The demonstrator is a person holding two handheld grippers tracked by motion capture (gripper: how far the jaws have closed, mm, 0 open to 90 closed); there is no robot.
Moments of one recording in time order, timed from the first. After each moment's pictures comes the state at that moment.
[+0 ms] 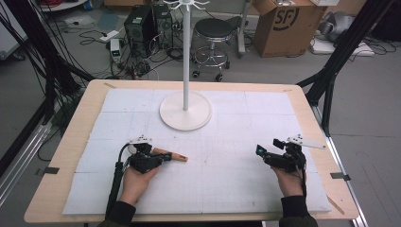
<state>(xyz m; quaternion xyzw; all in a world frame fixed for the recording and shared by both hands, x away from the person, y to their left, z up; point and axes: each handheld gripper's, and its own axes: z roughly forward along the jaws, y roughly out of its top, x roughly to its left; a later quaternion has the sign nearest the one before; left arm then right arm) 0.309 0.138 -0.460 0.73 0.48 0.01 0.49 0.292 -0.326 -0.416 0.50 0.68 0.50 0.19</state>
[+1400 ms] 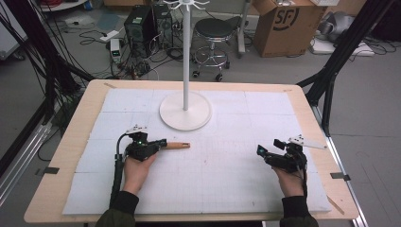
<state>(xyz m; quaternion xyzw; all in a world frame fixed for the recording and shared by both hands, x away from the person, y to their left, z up) 0.338 0.150 -0.453 0.69 0.52 0.06 0.50 0.292 -0.329 -0.418 0.50 0.68 0.50 0.18</state>
